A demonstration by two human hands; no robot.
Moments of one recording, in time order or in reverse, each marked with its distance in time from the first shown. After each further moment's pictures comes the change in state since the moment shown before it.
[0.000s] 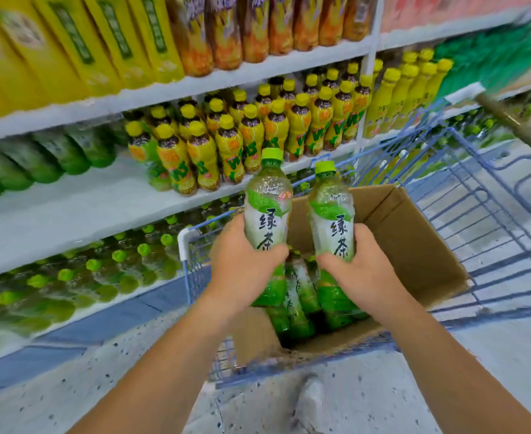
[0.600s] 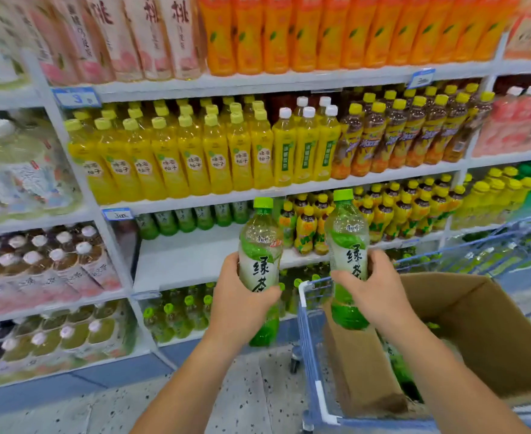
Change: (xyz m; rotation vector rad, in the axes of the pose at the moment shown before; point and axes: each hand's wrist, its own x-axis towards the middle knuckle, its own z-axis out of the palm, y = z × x) left_hand -0.093 0.040 -0.287 -0.079 0.272 0.078; right_hand -0.087 -0.217 0.142 0.030 -0.010 -0.238
